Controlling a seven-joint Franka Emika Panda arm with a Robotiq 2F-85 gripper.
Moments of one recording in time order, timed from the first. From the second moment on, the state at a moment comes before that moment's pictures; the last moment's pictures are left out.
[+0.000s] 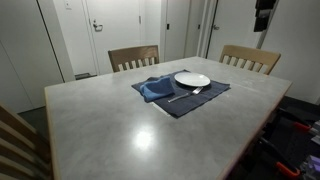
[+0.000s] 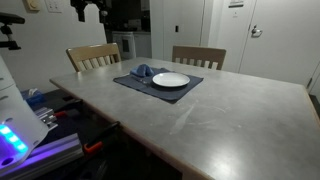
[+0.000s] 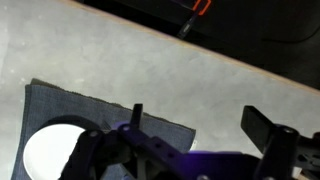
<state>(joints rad) 0.18 -0.59 0.06 -2.63 0.08 1.92 -0.16</state>
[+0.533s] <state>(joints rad) 0.19 -0.41 -0.03 -2.62 0.05 2.27 -0.48</state>
